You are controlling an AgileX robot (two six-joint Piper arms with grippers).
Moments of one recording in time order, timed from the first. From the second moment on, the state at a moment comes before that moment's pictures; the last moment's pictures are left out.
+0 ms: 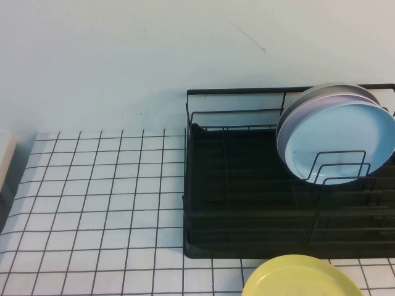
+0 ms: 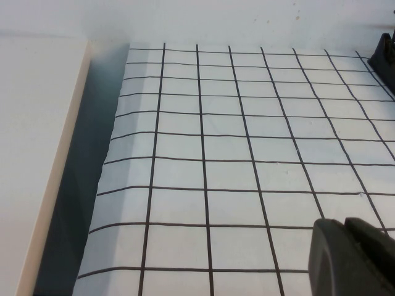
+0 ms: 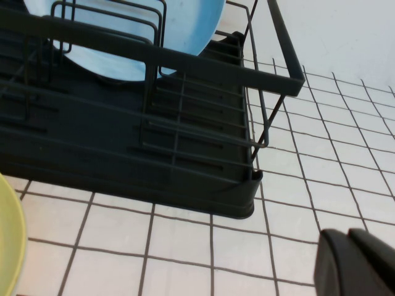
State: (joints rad) right arm 0.00 -0.01 0.02 -0.09 0.41 -0.16; left arm 0.01 -0.01 0.02 -0.16 0.37 0.01
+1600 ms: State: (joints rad) right arm 0.00 -0.01 -0.01 0.88 0.43 -0.32; left arm 0.01 -0.01 0.02 -0.16 0.37 0.01
